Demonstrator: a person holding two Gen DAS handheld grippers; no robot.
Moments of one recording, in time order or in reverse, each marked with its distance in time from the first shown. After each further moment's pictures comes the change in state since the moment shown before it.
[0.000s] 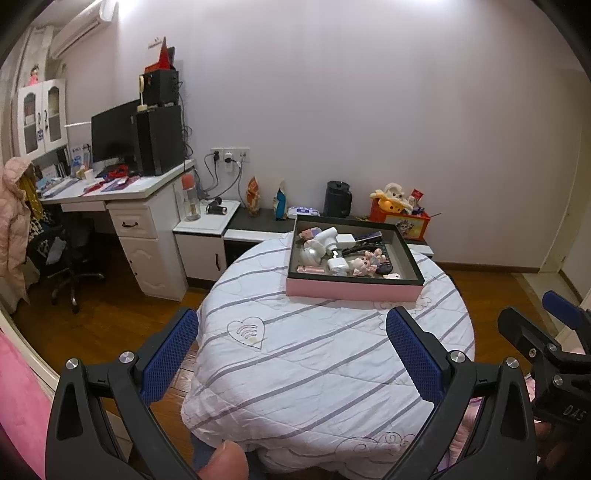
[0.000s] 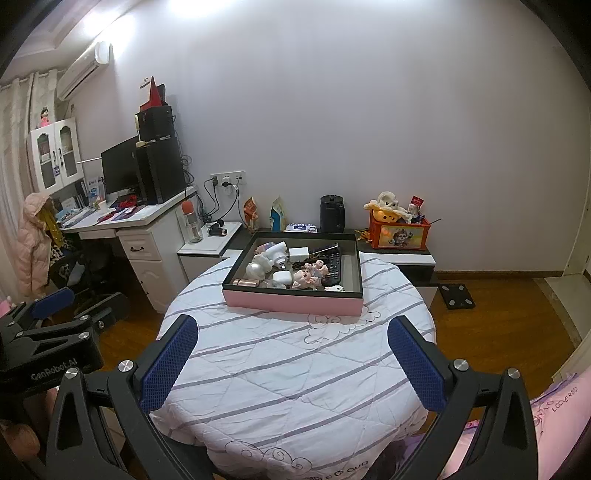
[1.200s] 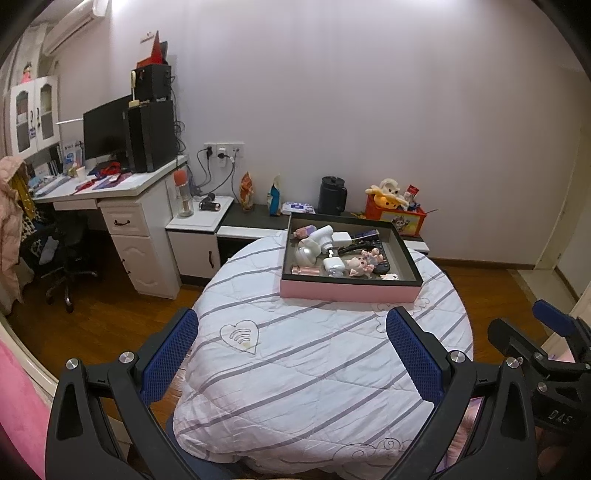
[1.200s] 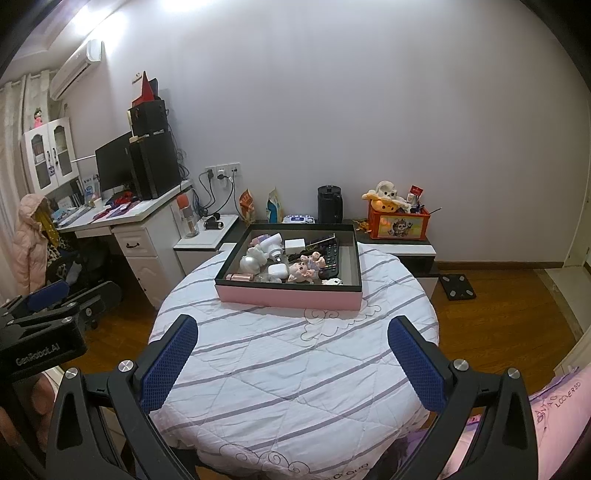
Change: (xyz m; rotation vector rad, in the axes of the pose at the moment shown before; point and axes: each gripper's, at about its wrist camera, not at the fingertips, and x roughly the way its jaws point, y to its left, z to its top) left arm 0.017 0.002 0.007 0.003 0.013 -0.026; right arm 0.019 -0.005 -0.004 0.019 0.033 -0.004
